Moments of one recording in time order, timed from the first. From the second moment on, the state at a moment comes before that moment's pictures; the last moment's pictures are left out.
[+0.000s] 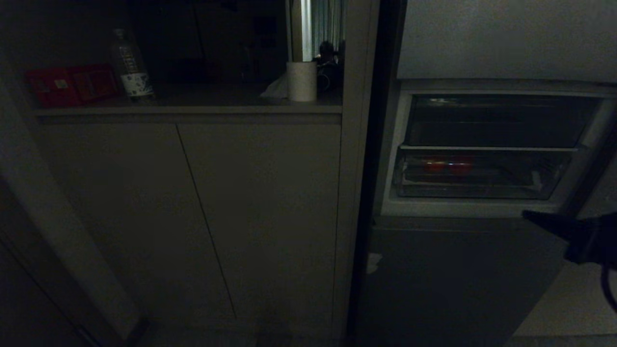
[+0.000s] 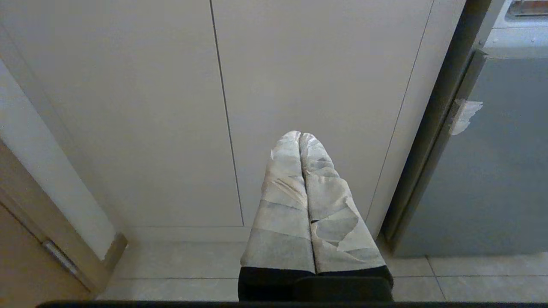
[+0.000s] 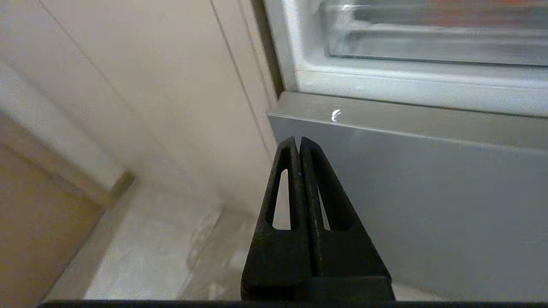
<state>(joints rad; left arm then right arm) 0.00 0.00 0.00 0.00 0.00 0.01 -0.08 1.30 -0.50 -0.58 0.44 0.11</state>
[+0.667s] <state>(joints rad) 0.00 0.00 0.00 0.00 0.00 0.01 0.39 2.02 -1.00 -0.79 -0.04 0.10</state>
